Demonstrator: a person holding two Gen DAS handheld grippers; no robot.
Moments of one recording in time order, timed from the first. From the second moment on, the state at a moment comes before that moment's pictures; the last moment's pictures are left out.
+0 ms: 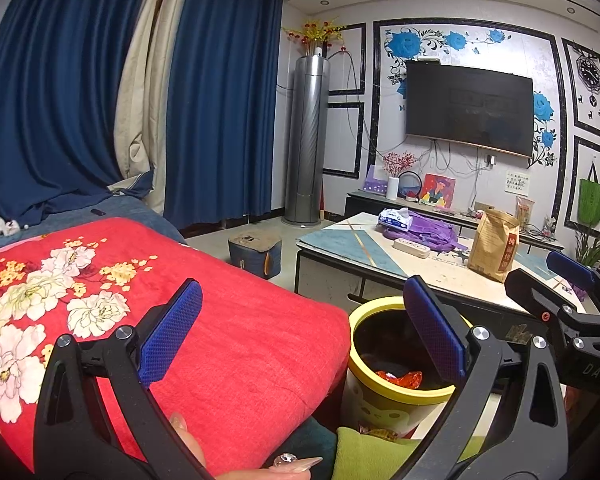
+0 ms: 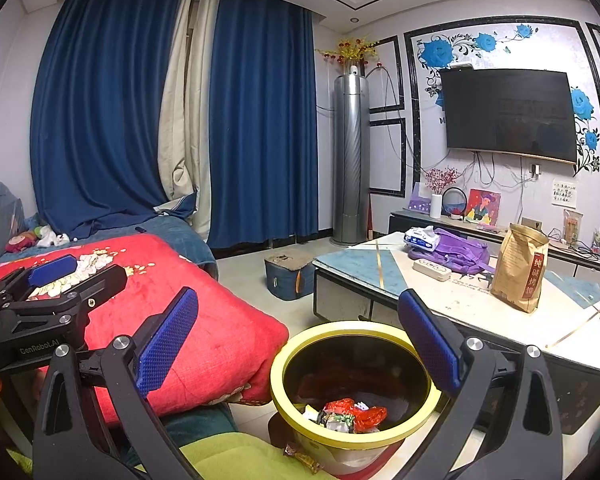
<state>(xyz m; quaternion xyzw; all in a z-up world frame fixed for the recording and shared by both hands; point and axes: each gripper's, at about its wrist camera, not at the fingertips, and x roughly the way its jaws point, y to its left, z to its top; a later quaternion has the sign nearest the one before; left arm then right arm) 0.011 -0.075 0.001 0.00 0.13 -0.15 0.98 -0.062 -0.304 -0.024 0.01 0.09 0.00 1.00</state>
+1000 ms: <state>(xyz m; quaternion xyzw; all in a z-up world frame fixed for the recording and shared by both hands) 0.047 -0.016 -0.005 -0.06 0.24 -0.06 0.97 -0.020 -0.266 -0.034 -0.01 0.16 0.09 0.98</state>
